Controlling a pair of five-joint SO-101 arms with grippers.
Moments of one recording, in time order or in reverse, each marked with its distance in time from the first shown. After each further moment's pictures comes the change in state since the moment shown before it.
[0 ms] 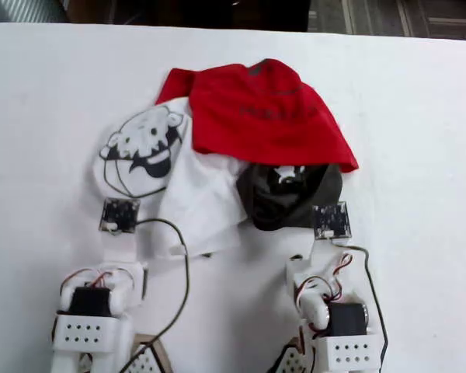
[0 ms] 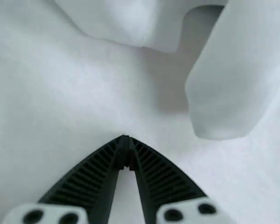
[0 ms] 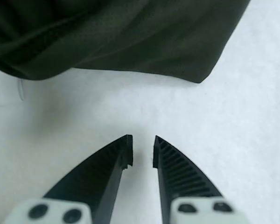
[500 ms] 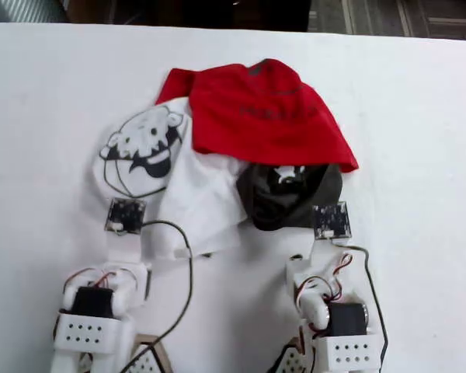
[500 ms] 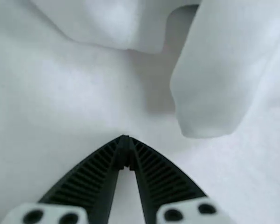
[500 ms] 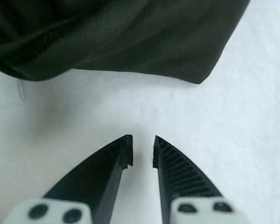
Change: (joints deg) left arm 2.5 0.0 0.0 -0.4 0.0; right arm 0.0 0.0 0.0 -1.5 0.0
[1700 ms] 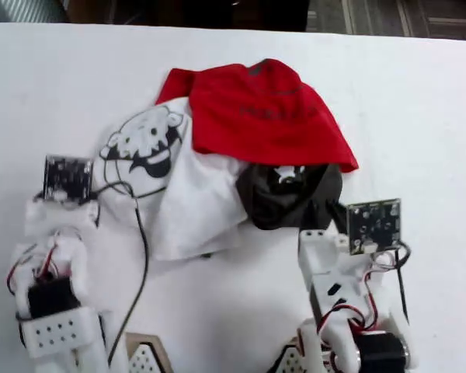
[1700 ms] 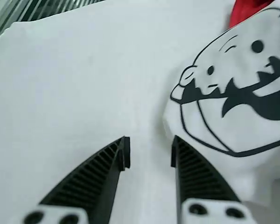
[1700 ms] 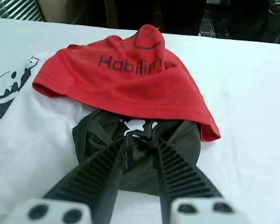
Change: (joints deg) left arm -18.9 11.5 -27.1 -18.1 -19.3; right arm -2.5 7.5 -40.3 0.7 0.0
